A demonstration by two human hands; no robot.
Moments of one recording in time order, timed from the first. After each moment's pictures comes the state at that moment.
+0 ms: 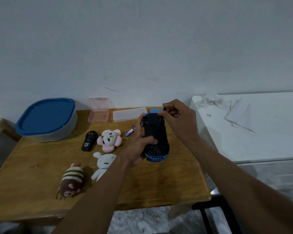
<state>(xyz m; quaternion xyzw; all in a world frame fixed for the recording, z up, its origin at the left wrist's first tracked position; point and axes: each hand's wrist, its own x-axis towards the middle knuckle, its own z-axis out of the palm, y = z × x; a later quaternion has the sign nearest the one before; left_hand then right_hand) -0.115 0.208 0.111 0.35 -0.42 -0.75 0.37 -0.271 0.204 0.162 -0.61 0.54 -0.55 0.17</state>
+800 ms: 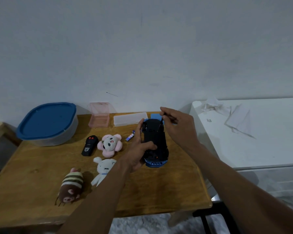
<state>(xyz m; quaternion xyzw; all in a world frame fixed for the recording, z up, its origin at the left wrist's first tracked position) -0.113 0.207 0.109 0.36 -0.41 -0.75 0.37 -0.272 0.202 0.156 -0.65 0.55 -0.50 0.12</state>
